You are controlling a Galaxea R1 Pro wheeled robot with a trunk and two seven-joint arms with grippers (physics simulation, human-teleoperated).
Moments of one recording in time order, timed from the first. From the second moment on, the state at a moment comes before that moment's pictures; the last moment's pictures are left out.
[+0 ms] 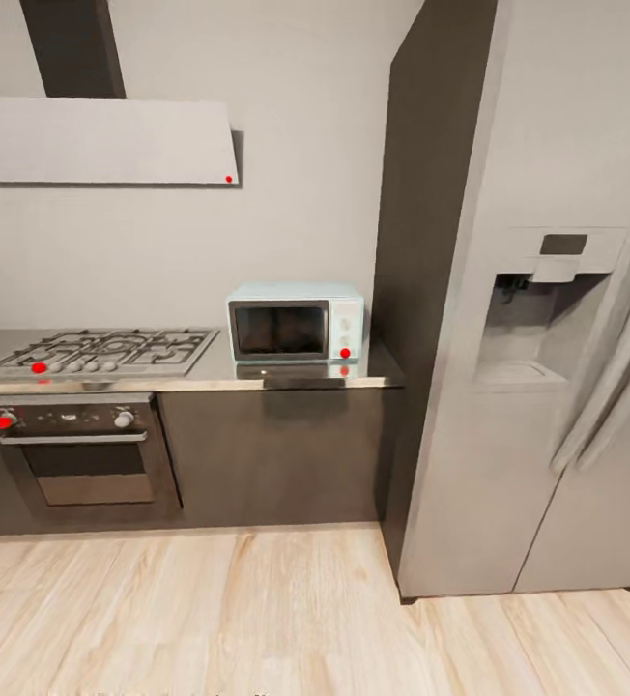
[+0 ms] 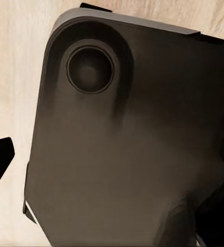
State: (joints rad) left arm 0.00 -0.02 0.00 -0.04 0.23 -0.03 -0.01; right arm 0.00 0.00 0.00 0.00 -0.01 -0.05 0.00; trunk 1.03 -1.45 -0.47
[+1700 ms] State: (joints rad) left arm 0.00 -0.02 0.00 -0.04 0.24 -0.03 -0.01; right arm 0.00 0.00 0.00 0.00 -0.01 -0.05 0.00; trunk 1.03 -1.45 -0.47
